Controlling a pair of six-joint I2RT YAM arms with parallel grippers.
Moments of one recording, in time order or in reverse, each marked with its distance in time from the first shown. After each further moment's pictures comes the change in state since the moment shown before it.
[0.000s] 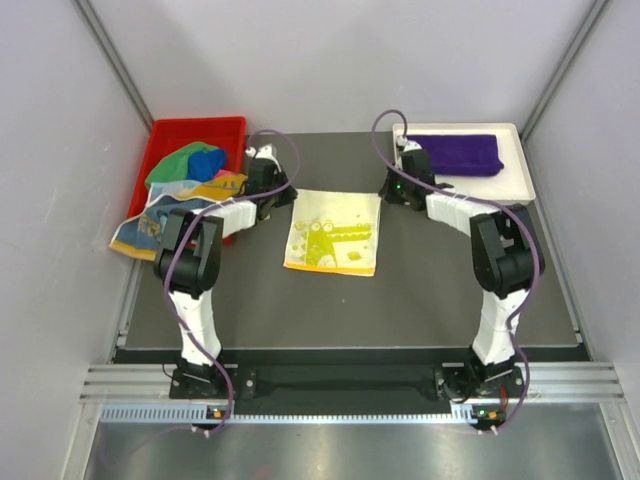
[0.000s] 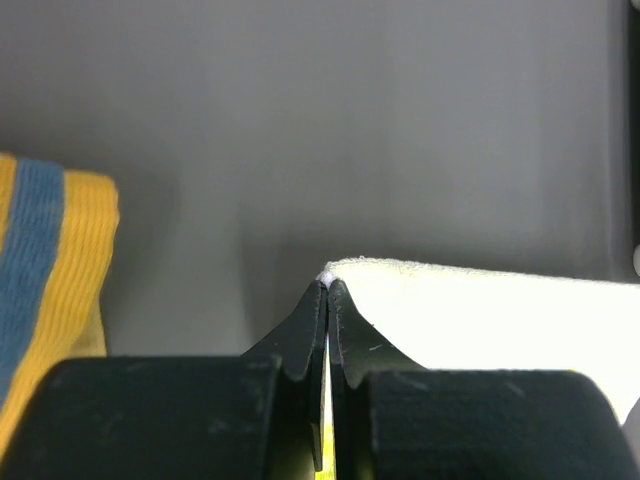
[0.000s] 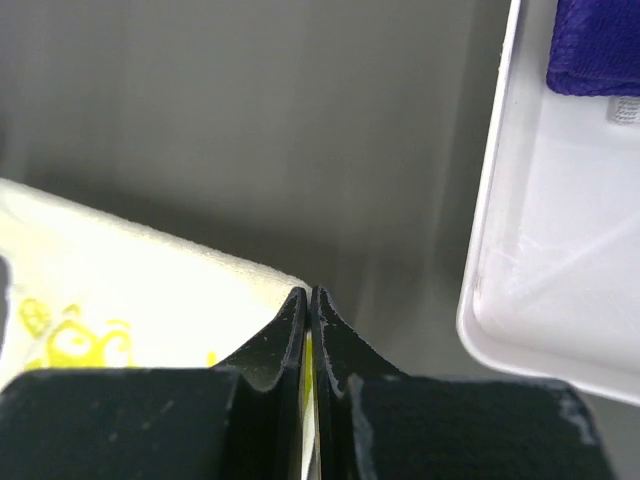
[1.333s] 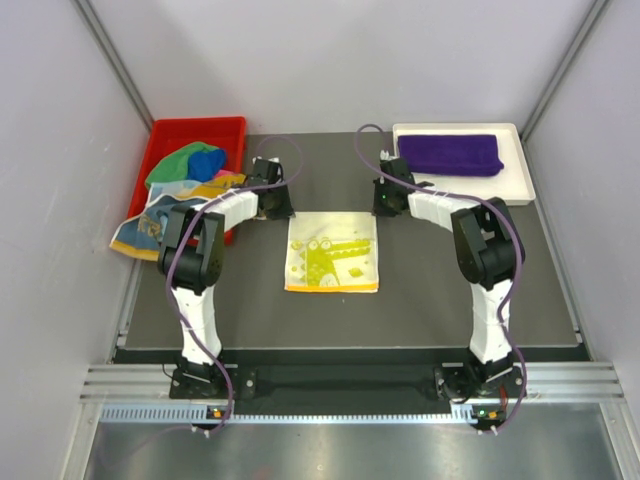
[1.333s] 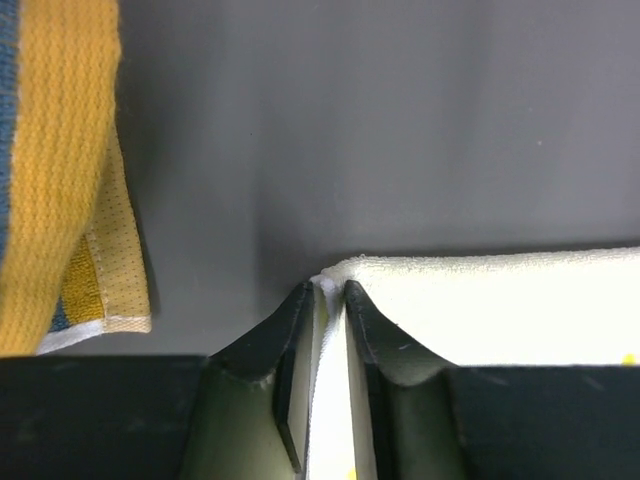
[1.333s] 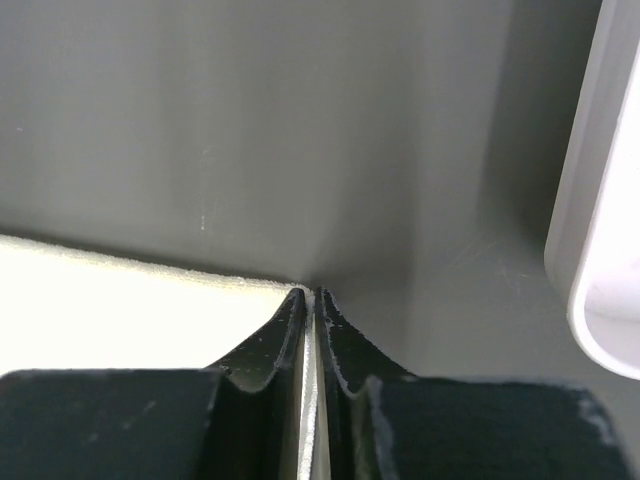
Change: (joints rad) left arm -0.002 0.039 0.121 -0.435 0.016 0.079; right arm 0.081 0.112 0.102 -0.212 0.082 0.021
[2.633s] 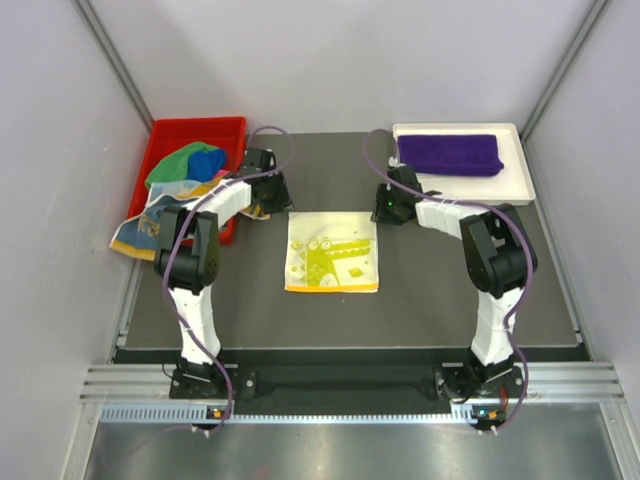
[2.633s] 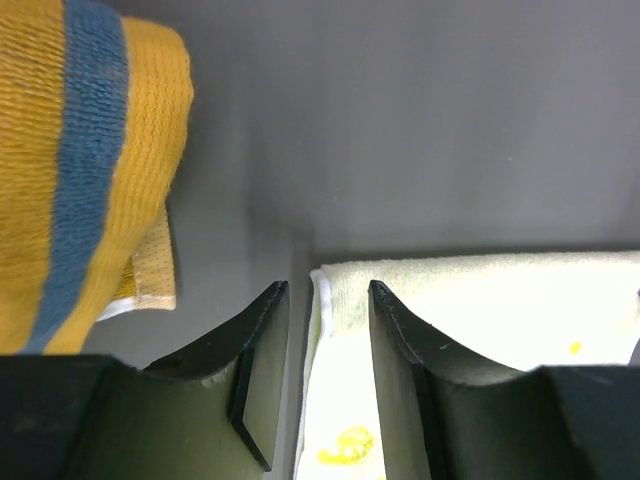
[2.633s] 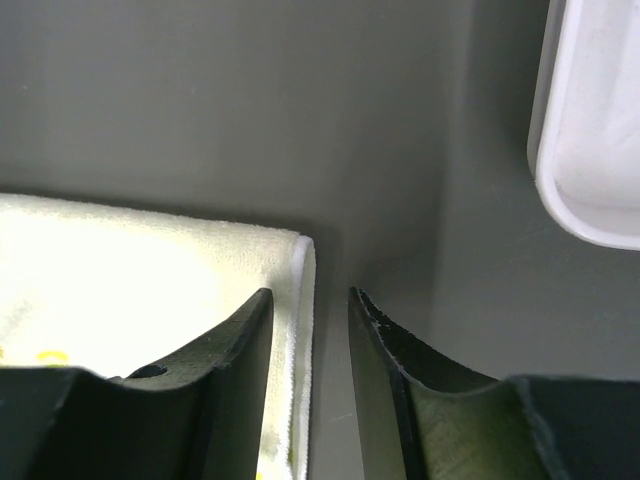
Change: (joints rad) left arm 0.040 -0.003 0.096 -0.121 0.048 -0.042; right arm -0.016 -0.099 -0.150 0.071 -0.030 0.074
